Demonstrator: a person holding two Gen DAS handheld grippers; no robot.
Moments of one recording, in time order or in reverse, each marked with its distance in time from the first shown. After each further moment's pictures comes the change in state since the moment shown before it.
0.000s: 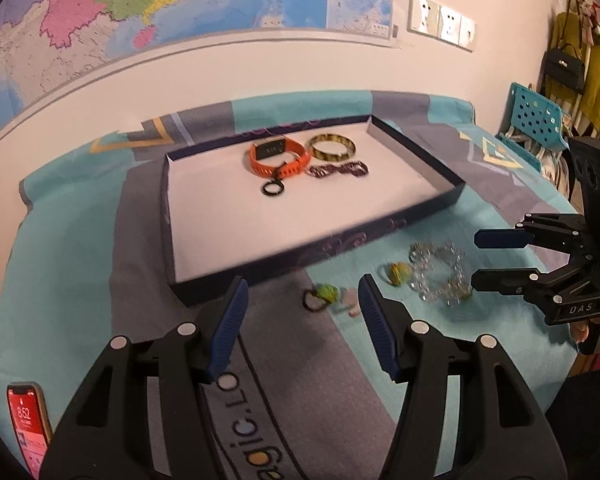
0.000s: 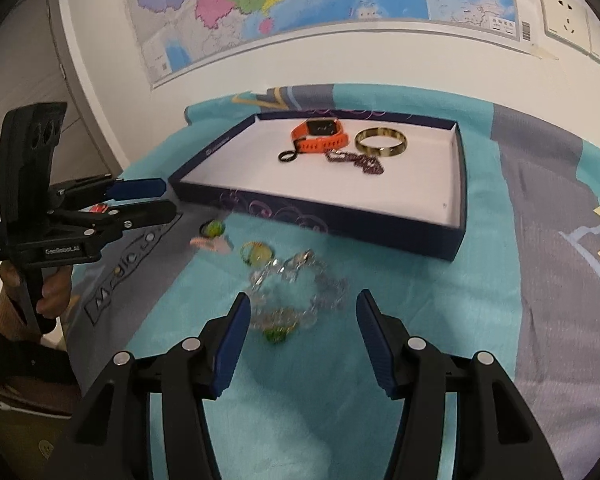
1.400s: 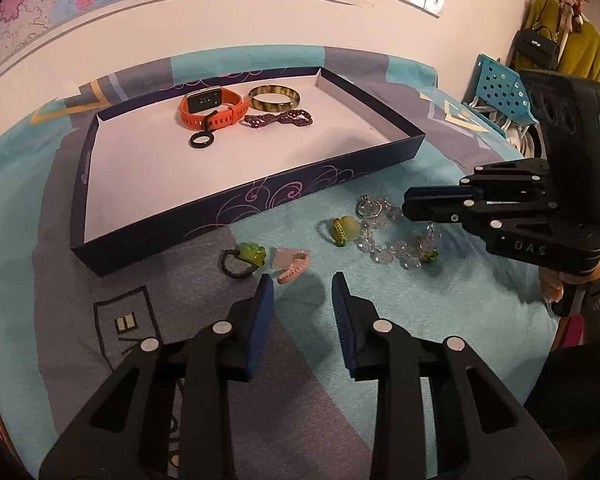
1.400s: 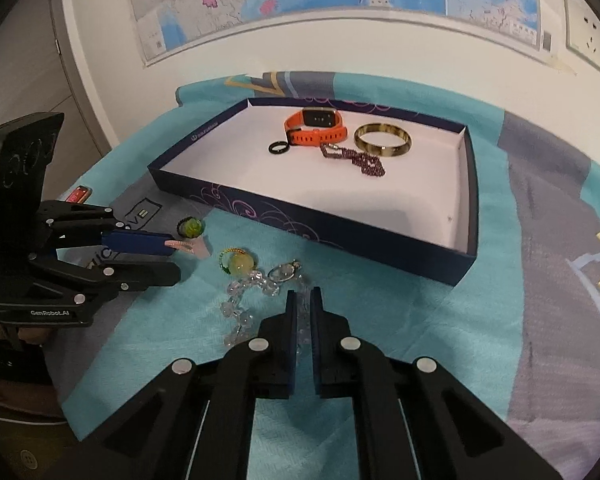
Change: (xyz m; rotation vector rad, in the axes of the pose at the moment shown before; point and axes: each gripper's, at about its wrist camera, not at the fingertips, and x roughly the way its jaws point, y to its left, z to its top) left arm 0.031 -0.023 -0.016 0.024 0.111 -0.171; right arm 0.025 -0.001 0.014 -0.057 0.040 -0.058
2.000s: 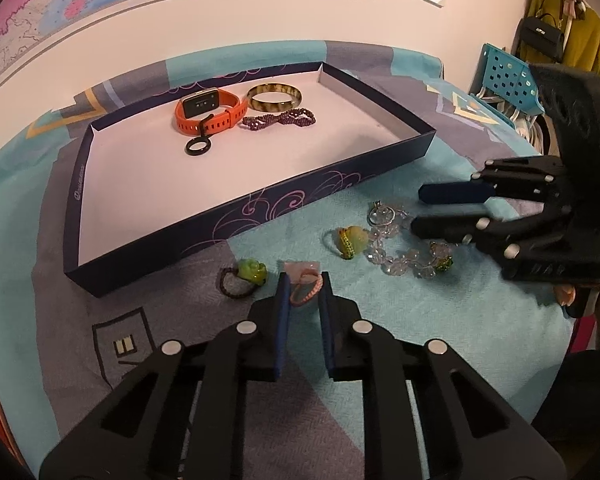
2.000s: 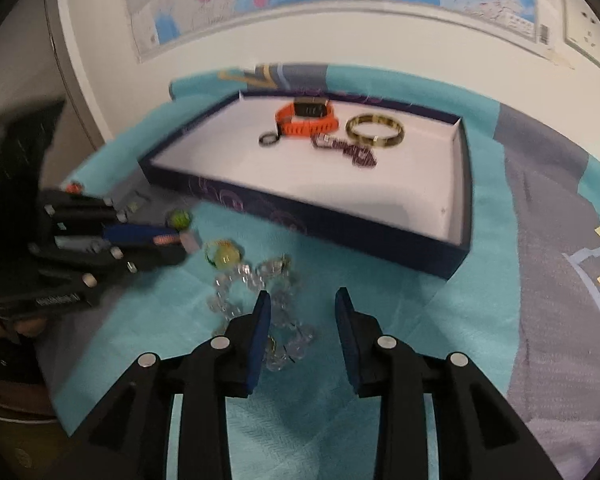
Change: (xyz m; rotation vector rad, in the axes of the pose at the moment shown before) left arm 0.013 -0.004 0.010 0.027 0.018 0.042; right arm 0.010 -0.002 -0.003 -0.018 0.028 -0.027
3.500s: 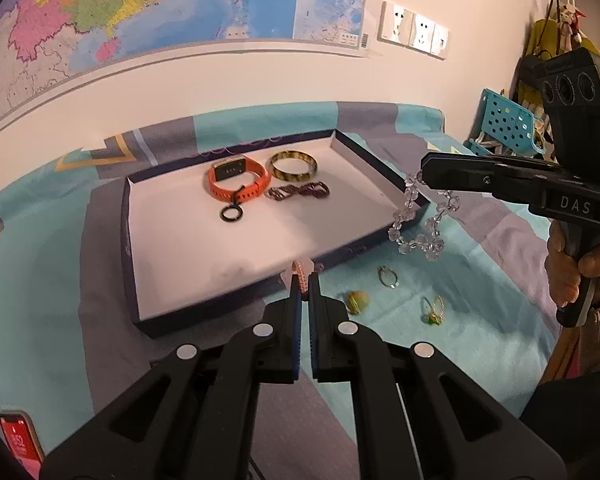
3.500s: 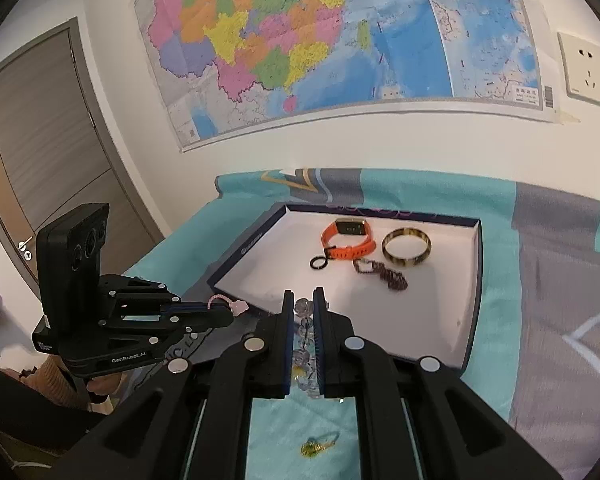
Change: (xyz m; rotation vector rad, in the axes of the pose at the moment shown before) left arm -0.051 0.017 0.025 -0.032 -0.146 0.010; right arm -0.062 -0.012 0.061 0.092 -0.264 0.196
